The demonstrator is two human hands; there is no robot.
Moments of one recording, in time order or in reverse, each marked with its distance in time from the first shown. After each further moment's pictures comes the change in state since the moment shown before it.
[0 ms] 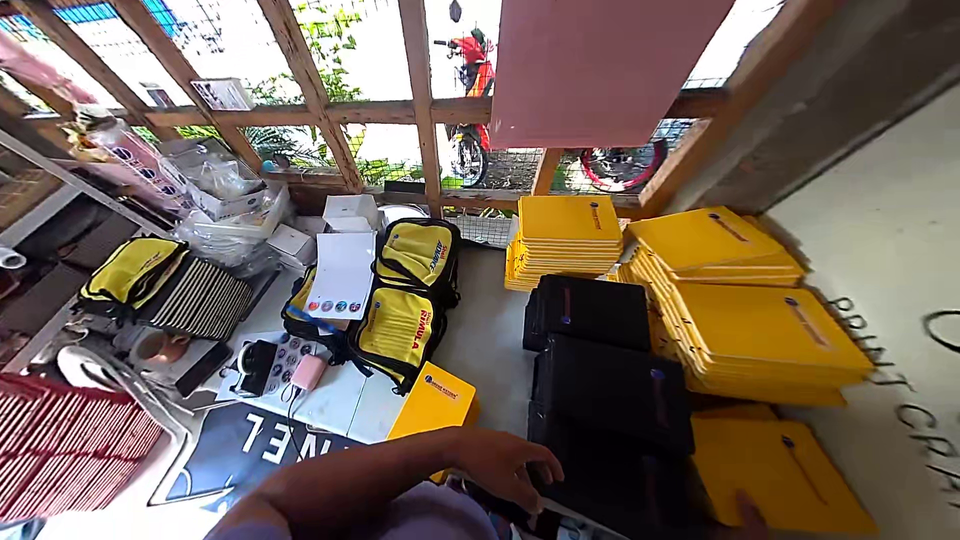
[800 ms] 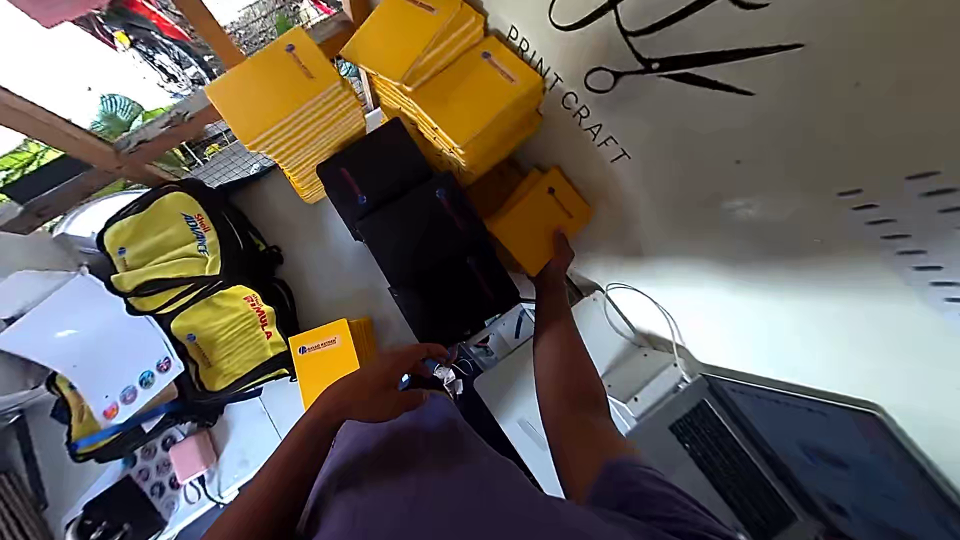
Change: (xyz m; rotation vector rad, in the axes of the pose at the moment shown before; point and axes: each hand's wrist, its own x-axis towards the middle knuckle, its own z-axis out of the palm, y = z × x) left_hand 0.035 -0.020 0.006 -0.001 -0.338 0.036; right_hand 0.047 0.045 -0.086 0.274 0.235 0.149
